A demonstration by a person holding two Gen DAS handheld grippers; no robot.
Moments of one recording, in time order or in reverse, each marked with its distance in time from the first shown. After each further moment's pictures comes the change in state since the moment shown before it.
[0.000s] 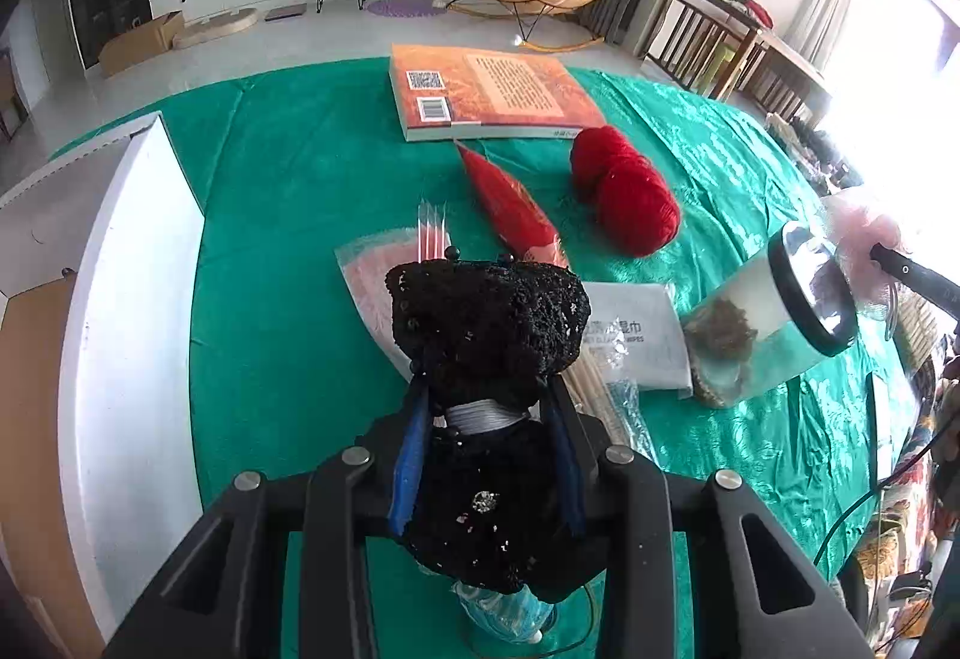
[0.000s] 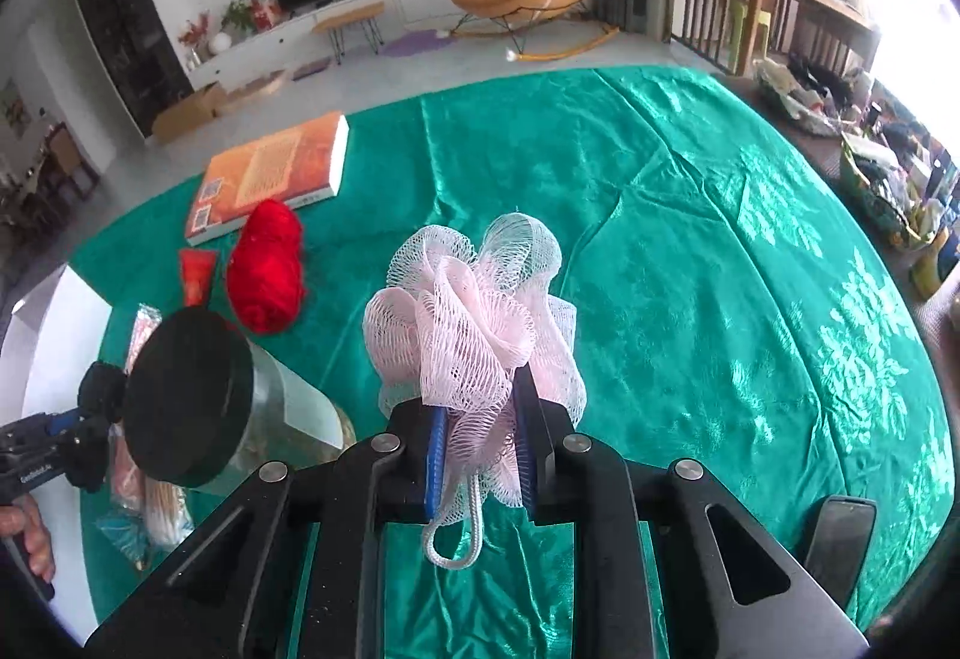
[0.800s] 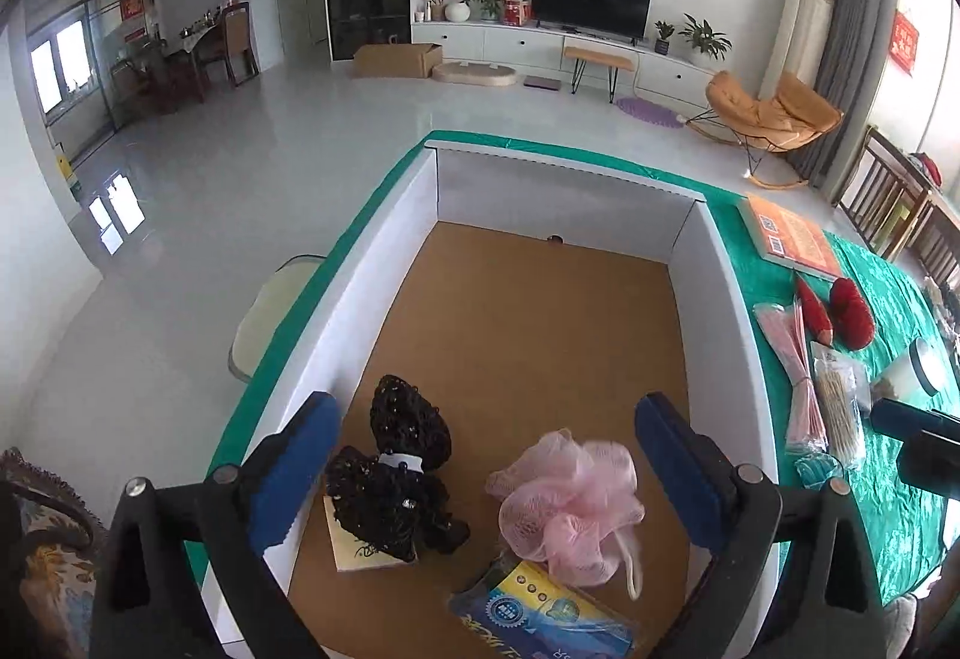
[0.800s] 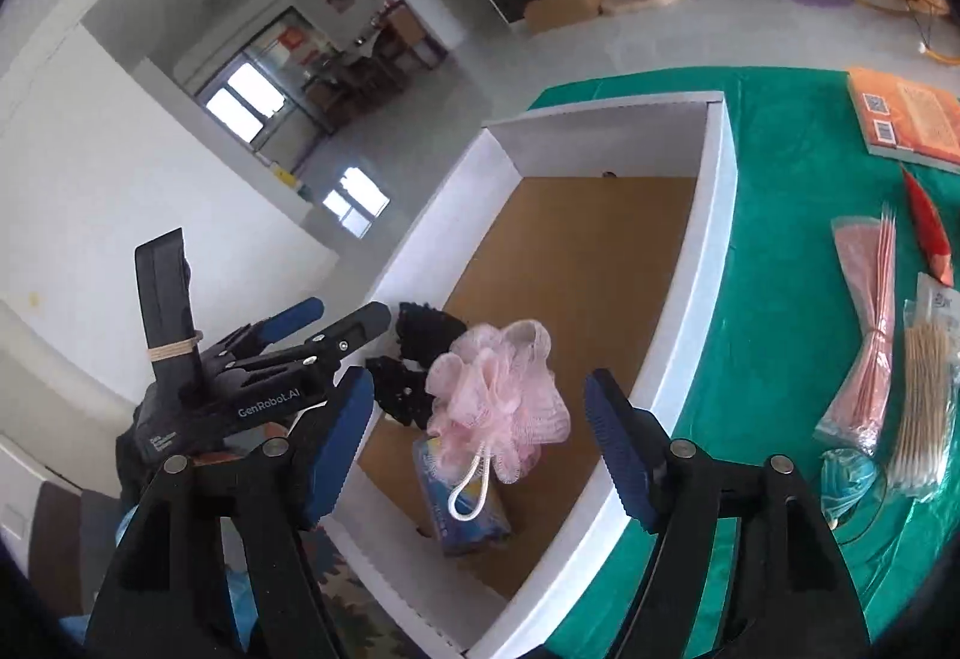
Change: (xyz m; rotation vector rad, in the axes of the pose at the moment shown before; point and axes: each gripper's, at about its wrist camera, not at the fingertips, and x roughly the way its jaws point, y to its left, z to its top) left arm -0.229 0.227 -0.139 -0.314 -0.231 0.433; right arm -0.084 0.413 -0.108 -0.311 0.218 0.817
